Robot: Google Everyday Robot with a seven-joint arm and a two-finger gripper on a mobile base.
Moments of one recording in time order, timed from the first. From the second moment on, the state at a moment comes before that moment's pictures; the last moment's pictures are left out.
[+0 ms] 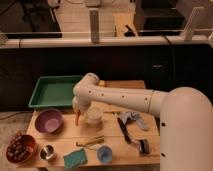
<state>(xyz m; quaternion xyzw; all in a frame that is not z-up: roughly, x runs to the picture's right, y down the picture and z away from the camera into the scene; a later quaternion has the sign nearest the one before) -0.168 0.121 0.814 -0.14 -0.28 -0.52 0.80</state>
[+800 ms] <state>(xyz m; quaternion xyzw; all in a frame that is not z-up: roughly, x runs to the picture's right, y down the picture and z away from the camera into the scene) -0.237 0.150 0.749 -0.04 -0.38 -0.55 0.74</state>
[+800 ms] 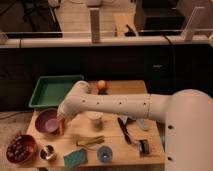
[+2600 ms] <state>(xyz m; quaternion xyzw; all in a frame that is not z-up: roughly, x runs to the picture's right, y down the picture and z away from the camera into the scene) -0.300 0.245 0.710 -0.07 -0.53 -0.72 0.44</state>
